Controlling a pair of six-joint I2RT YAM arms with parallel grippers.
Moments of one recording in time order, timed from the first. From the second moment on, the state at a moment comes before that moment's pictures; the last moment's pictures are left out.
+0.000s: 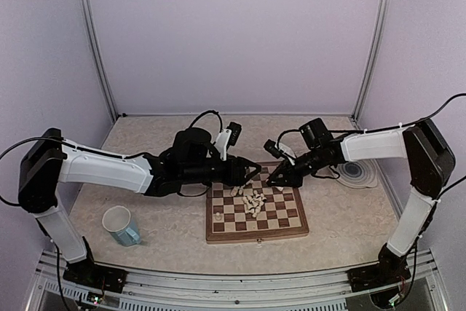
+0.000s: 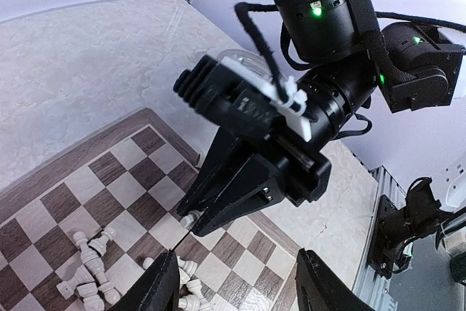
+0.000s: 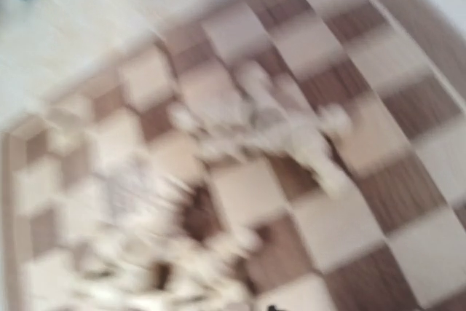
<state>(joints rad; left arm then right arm) -0.97 1.72 1.02 0.37 0.14 -0.47 0.52 1.75 1.04 -0.21 -0.74 -0.37</state>
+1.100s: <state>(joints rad) -0.95 1.72 1.00 0.35 0.13 -0.49 0.56 1.77 1.04 -0.33 -0.35 -0.45</state>
